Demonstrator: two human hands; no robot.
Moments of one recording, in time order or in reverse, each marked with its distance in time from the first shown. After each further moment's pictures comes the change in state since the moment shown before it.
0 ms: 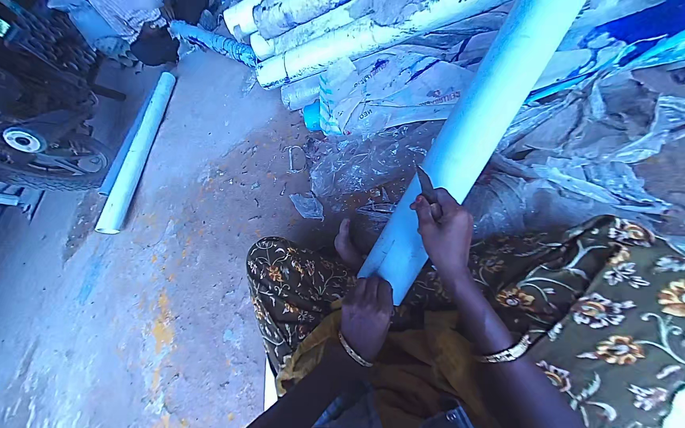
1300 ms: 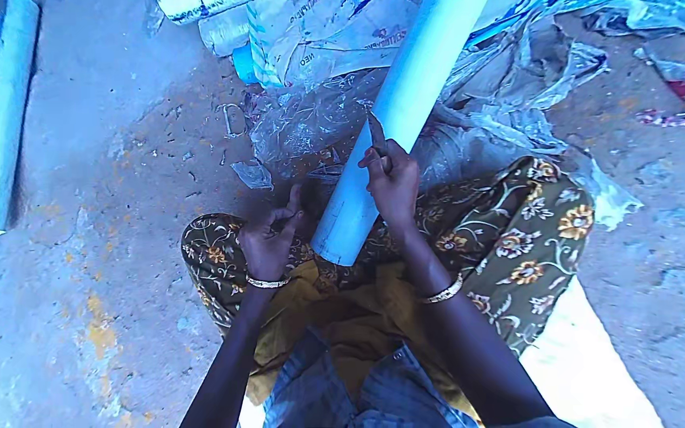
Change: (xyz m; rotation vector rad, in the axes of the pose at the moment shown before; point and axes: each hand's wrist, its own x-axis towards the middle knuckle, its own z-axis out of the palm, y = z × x) left_hand 0.040 -0.076 -0.007 -0.562 0.017 -0.447; right_hand 0.005 0.006 0.000 0.119 0.008 0.065
